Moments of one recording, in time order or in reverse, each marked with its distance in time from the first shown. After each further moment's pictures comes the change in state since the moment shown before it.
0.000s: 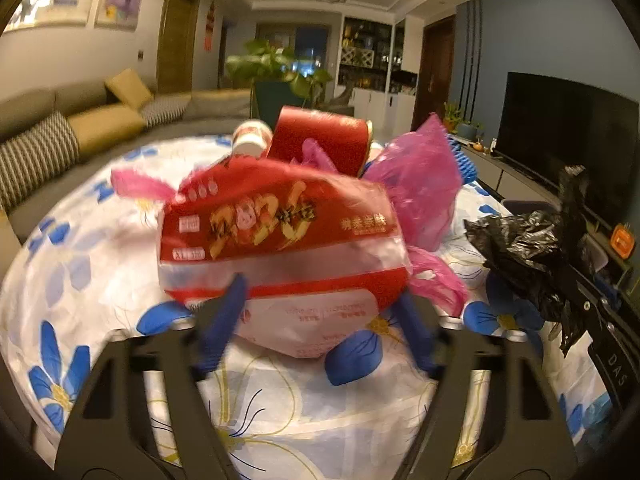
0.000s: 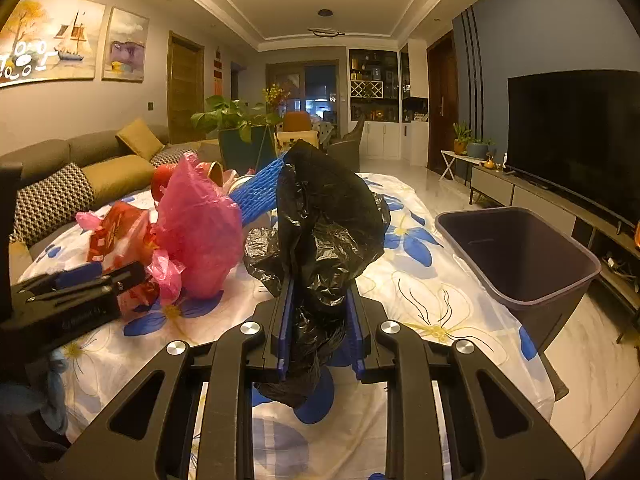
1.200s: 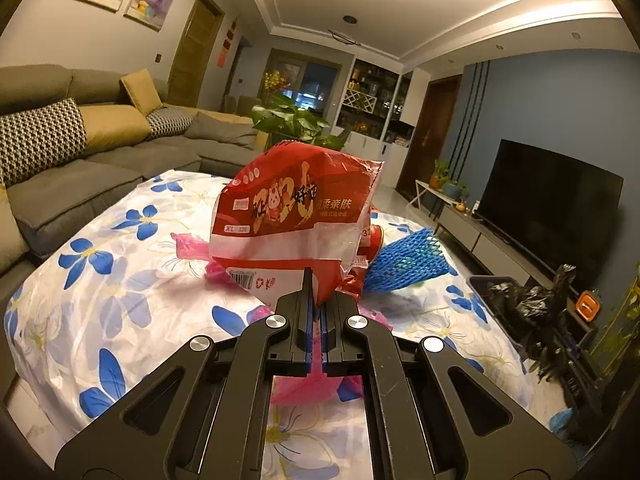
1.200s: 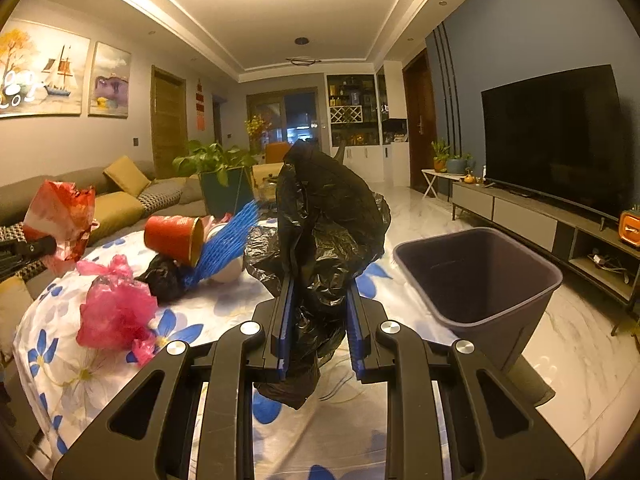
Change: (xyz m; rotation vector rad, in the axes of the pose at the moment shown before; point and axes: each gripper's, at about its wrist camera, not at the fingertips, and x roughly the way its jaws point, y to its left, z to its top) left arm -0.089 0.050 0.043 -0.133 -0.166 -0.085; right arm -0.041 -0.033 0.015 0.060 -0.112 -0.052
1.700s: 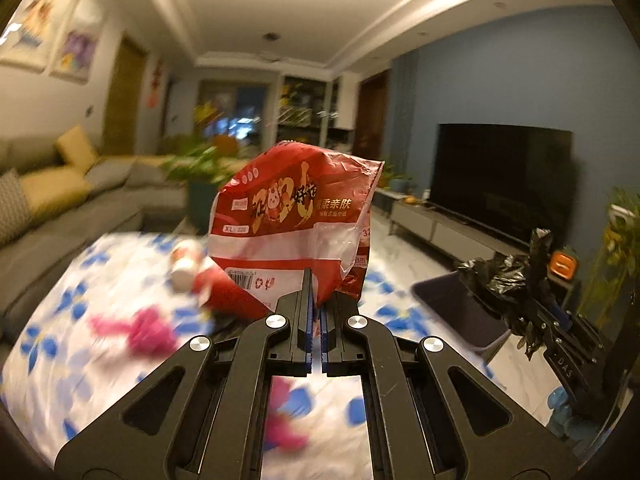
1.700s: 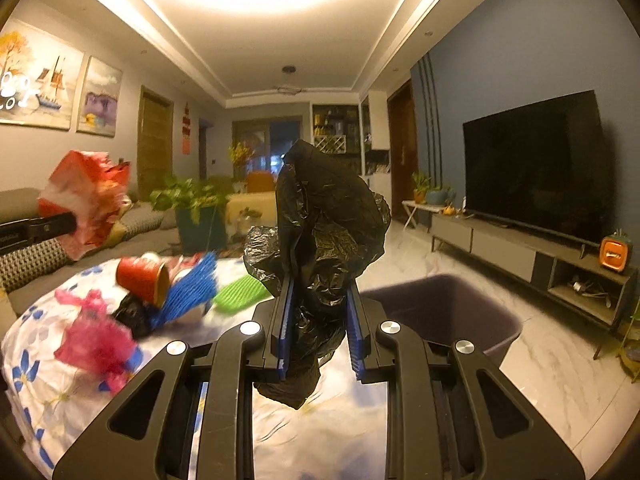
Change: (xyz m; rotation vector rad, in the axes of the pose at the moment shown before) left arm 0.018 -0.109 0.035 0.240 -0.077 -0.201; right arm -0.014 -0.042 0.038 -0.014 -0.125 -0.074
